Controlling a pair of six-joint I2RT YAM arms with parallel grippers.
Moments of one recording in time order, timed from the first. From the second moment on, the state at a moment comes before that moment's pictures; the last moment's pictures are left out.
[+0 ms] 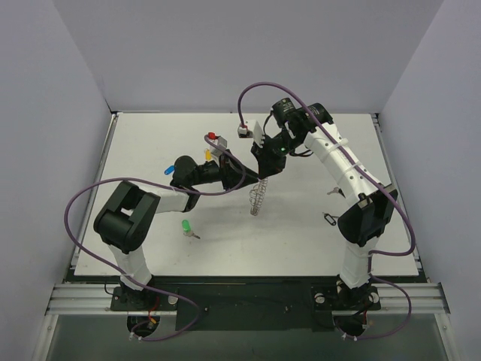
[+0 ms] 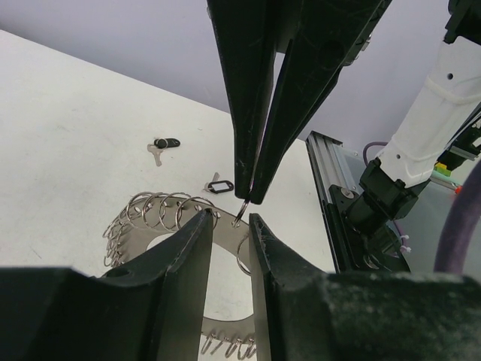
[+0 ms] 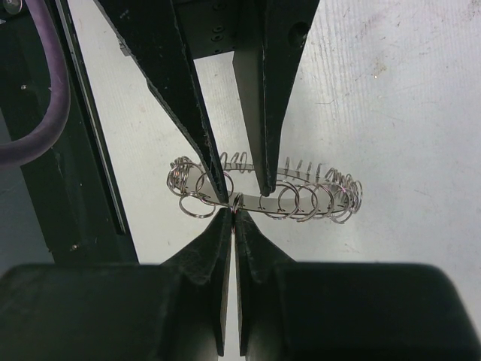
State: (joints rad) left arm -0.50 1.81 0.85 1.29 0.96 -0.67; right arm 0.52 1.89 2.00 -1.33 -0.60 -0.68
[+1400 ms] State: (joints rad) left arm -0.52 1.74 0.77 1.29 0.88 -0.60; right arm 0.46 1.89 2.00 -1.31 -0.66 -0.60
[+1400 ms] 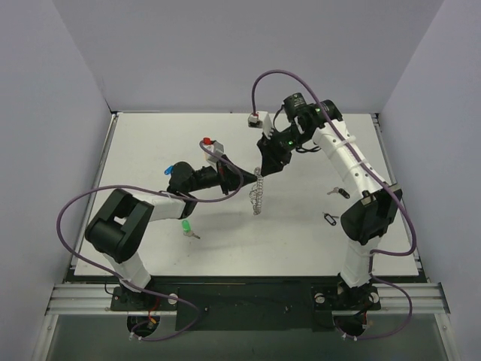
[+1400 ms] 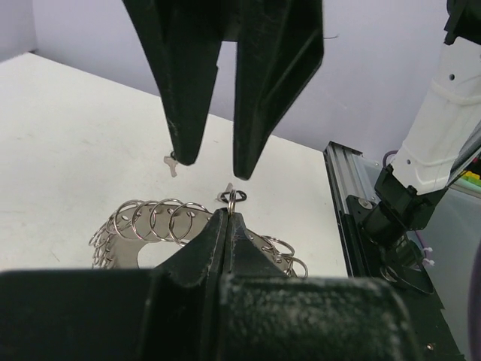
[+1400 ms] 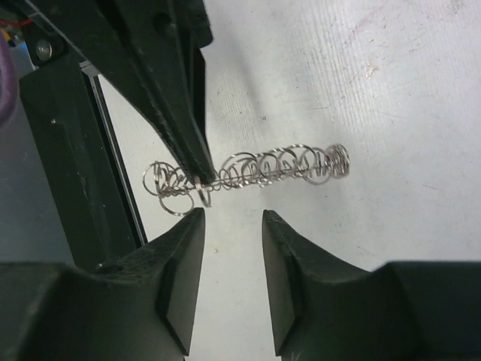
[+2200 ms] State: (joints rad) left arm -0.55 1.63 0.63 1.29 0.70 -0.67; right arm 0.44 1.72 1.71 -1.30 -0.93 -1.04
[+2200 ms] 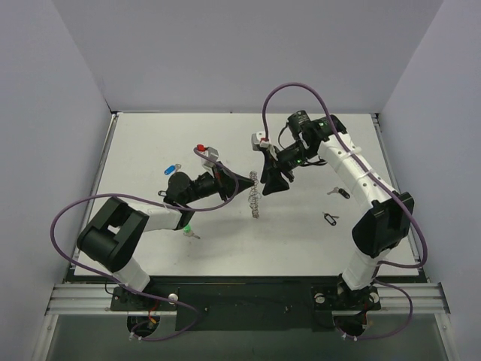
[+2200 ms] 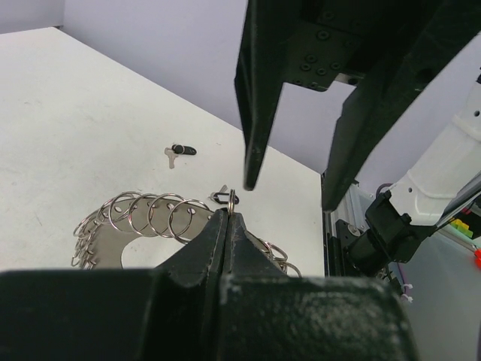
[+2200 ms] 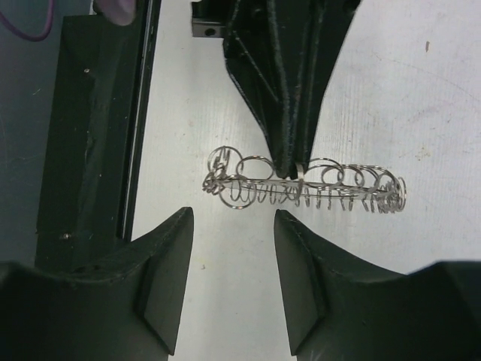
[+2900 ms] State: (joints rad) left arm -0.55 1.53 0.56 1.29 0.69 -0.65; right arm 0.43 1.74 1.70 -1.21 -0.87 -0.91
